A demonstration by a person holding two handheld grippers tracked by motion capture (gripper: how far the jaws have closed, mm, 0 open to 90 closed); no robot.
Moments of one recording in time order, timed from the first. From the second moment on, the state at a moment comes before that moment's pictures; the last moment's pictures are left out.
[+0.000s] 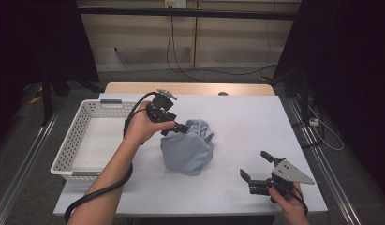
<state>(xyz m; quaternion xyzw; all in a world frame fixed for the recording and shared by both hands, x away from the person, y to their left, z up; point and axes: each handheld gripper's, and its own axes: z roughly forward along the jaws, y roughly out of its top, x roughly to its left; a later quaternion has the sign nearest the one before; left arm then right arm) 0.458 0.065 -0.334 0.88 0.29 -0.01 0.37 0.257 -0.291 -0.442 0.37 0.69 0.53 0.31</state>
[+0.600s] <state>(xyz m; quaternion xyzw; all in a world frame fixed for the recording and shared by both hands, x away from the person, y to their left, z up) 0.457 0.098 -0.355 0.86 0.36 0.01 0.37 0.264 -0.291 -0.440 0.38 0.70 0.52 0.31</state>
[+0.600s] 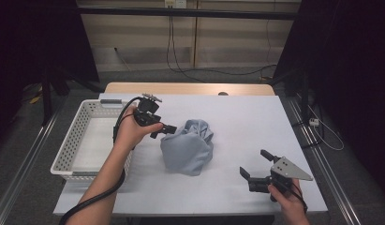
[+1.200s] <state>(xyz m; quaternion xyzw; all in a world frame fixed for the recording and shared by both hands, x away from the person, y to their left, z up) 0.440 0.084 -0.391 0.85 0.36 -0.04 0.39 0.282 -0.281 -0.436 0.41 0.71 0.49 0.29</state>
